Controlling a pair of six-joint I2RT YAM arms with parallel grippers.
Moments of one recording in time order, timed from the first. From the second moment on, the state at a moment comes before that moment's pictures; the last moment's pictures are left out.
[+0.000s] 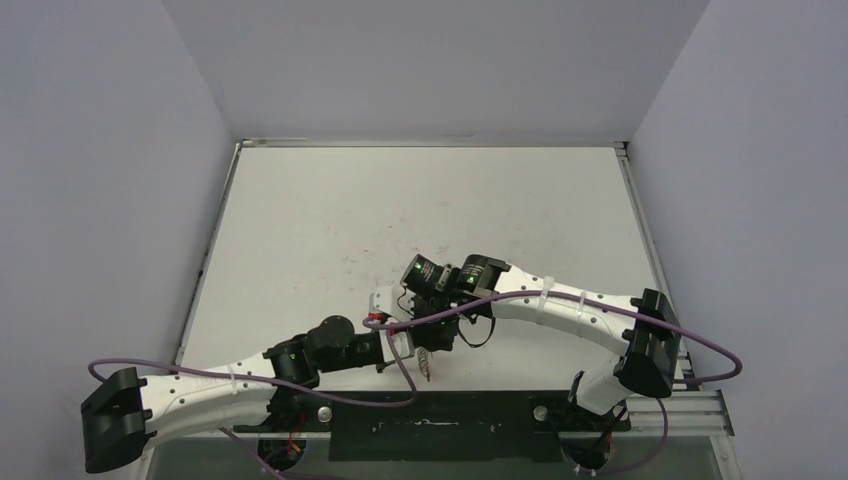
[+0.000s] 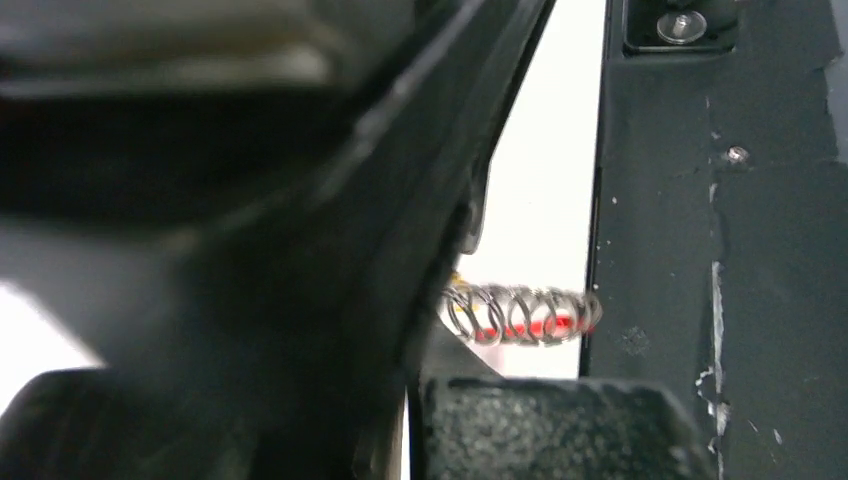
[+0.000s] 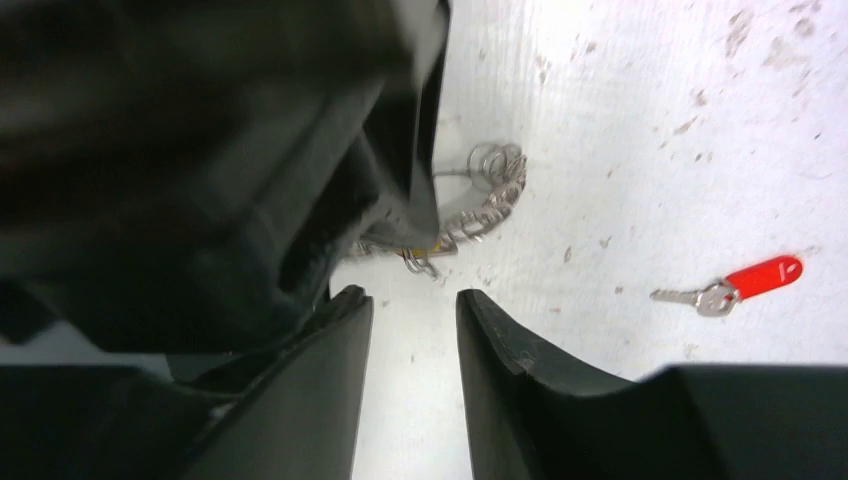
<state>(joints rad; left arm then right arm) -1.14 0.77 0.26 0.28 0.16 0.24 1.14 1.54 1.32 -0.98 -0.24 -0.39</state>
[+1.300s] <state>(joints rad) -1.14 0.54 0.02 0.60 0.18 0.21 0.95 1.16 0.79 -0.22 -0.67 -0.42</state>
